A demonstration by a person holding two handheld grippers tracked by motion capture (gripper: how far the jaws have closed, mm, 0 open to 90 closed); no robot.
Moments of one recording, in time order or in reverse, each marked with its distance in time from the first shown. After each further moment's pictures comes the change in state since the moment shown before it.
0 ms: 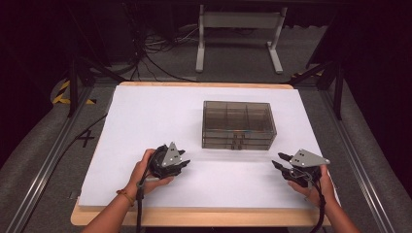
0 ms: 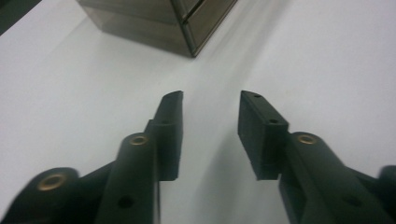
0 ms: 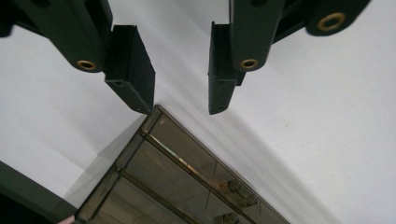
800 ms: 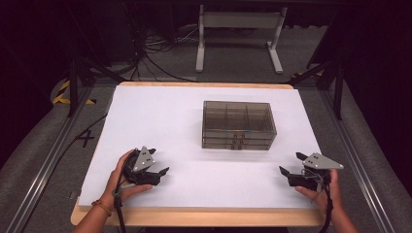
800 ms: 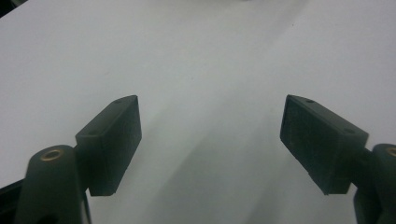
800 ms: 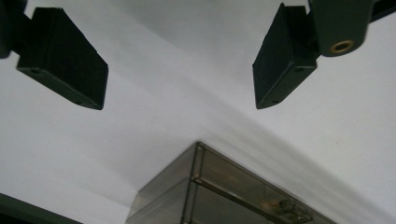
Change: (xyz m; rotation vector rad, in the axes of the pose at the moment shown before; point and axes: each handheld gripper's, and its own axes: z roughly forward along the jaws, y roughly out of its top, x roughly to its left) left arm 0.018 -0.056 -0.038 -0.013 0.090 -0.139; right arm -0.015 -0.036 -0.005 -0.027 -0.080 0.170
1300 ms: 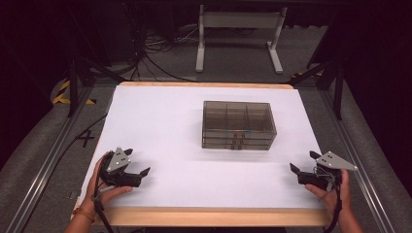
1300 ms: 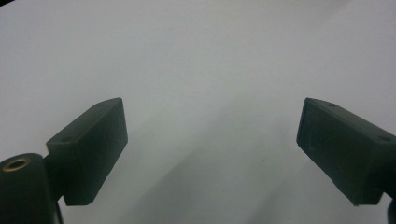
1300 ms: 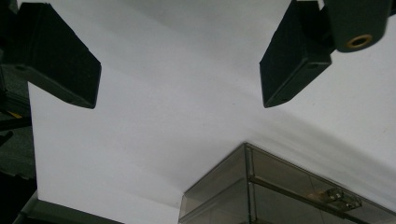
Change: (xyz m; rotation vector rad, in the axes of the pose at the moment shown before) left arm 0.031 -0.042 -0.033 -0.083 0.052 -0.177; right arm -0.022 -0.011 -0.013 -0.035 -0.086 0.096
